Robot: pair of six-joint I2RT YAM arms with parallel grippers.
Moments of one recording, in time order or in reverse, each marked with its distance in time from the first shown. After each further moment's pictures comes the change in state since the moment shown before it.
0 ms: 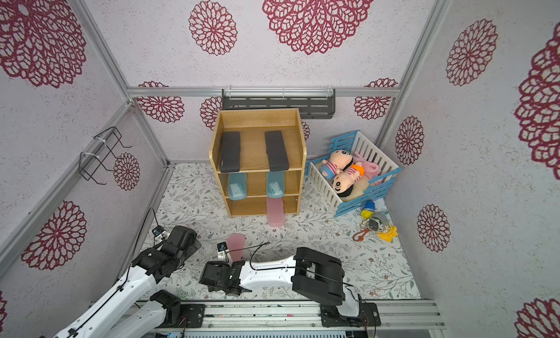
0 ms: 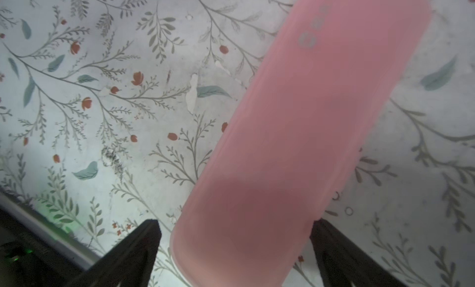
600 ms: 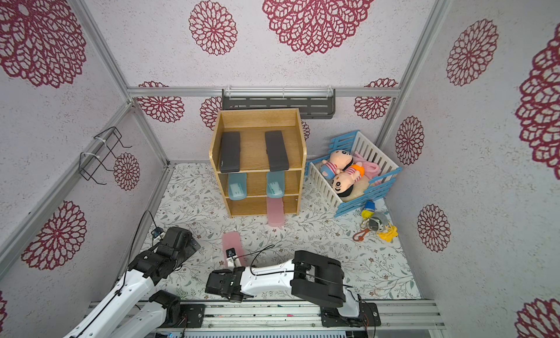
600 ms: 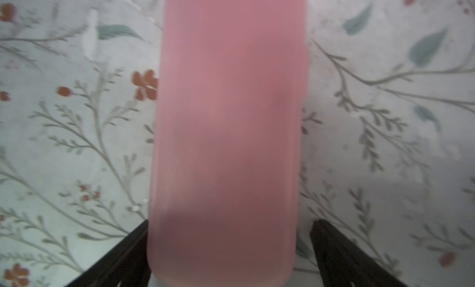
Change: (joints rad) left arm 0.056 -0.041 -0.022 0.008 0.100 0.050; right arm 0.016 -0.067 -0.144 -0.117 0.078 0.047
